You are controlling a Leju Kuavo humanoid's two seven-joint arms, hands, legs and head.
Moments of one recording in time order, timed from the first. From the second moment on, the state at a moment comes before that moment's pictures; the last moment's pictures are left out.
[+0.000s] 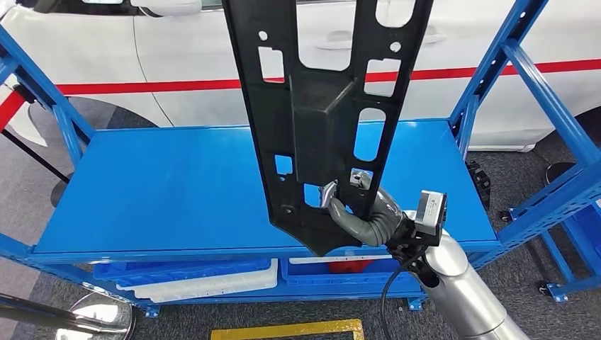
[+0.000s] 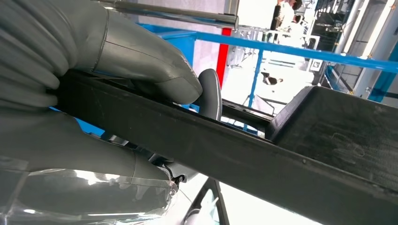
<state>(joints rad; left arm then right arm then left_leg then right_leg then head) -0.11 -0.17 0.81 -0.18 -1.30 0.31 0.03 -0.35 -0.27 0.43 -1.73 -0.29 0.37 -0.33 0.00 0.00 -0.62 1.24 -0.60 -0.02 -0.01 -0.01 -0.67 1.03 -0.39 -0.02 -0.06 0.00</state>
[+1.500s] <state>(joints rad) -0.10 -0.17 0.83 -0.18 -1.29 0.30 0.03 -0.37 -0.27 0.43 -1.70 -0.31 0.41 -0.33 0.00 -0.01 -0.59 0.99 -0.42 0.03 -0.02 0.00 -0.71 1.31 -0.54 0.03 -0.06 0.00</state>
